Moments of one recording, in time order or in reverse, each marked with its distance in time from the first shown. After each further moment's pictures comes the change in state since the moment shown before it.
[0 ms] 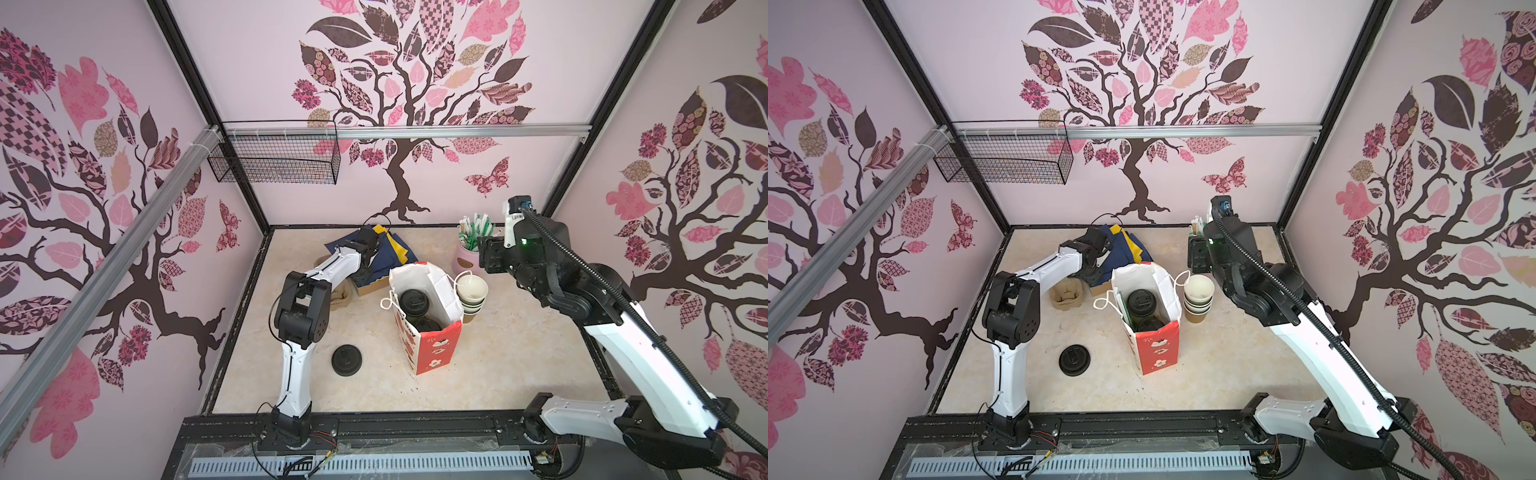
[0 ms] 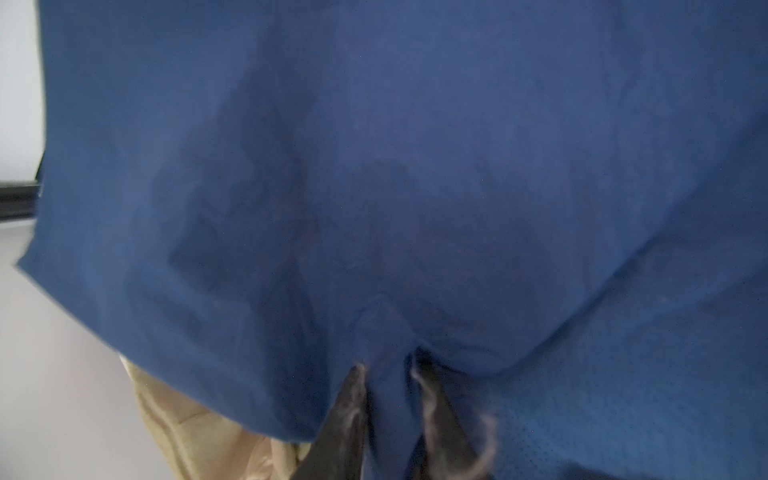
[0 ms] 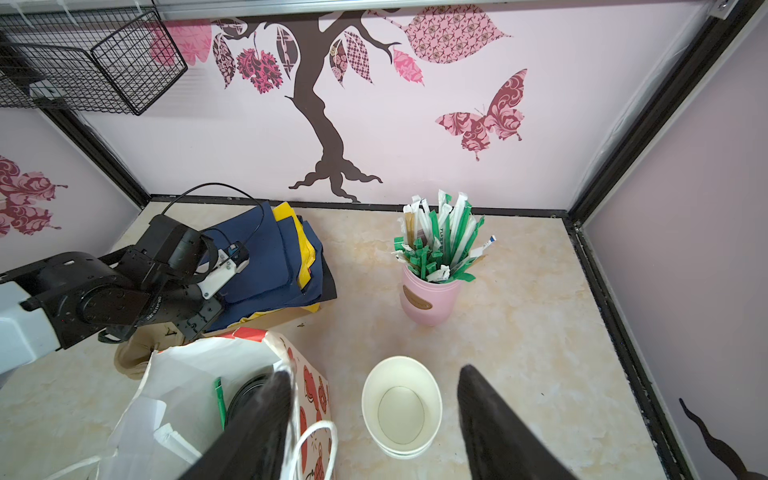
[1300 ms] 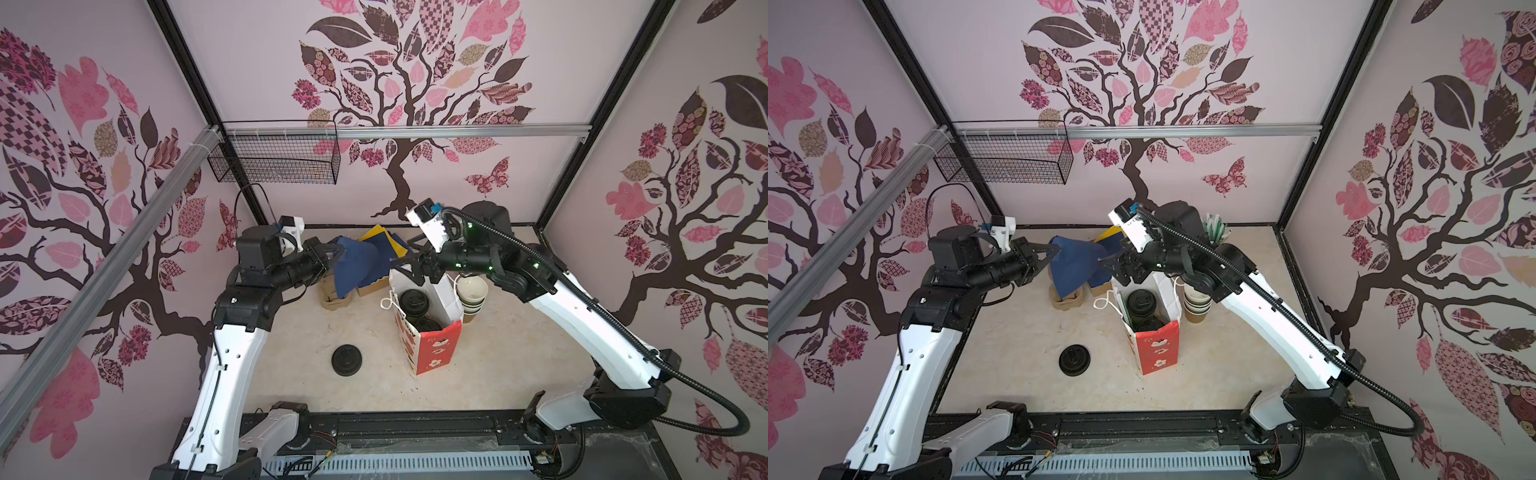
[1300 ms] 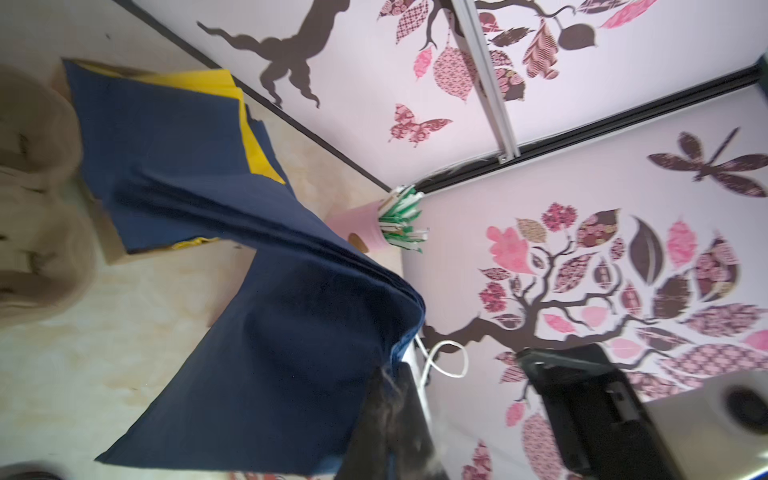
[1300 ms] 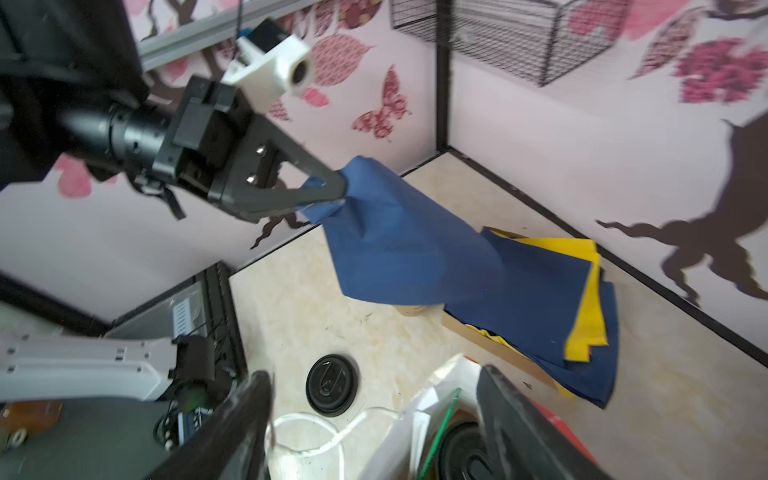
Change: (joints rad) left arm 0.242 -1.086 -0.341 0.122 0.964 -1.243; right arm 0.116 0.253 0.099 0.249 -0.835 -0.292
